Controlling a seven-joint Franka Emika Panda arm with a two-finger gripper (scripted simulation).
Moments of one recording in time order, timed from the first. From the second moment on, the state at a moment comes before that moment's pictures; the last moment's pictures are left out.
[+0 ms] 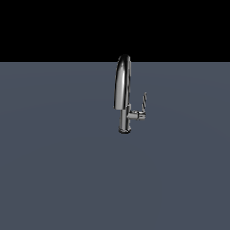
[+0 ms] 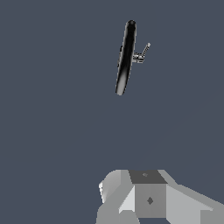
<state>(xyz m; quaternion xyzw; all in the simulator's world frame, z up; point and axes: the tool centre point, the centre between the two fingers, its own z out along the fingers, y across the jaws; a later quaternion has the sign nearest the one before) -0.249 -0.003 0.483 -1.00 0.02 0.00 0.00</state>
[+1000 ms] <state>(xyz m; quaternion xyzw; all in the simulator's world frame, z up) -0.205 -0.007 0.478 -0.99 0.08 0.05 0.06</state>
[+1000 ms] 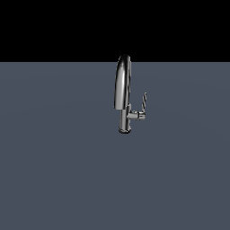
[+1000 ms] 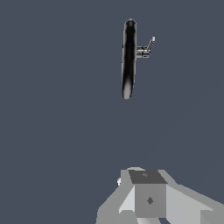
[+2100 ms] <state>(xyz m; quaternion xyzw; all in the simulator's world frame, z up) -0.081 -0.042 0.433 -0.92 0.24 0.19 0.23</state>
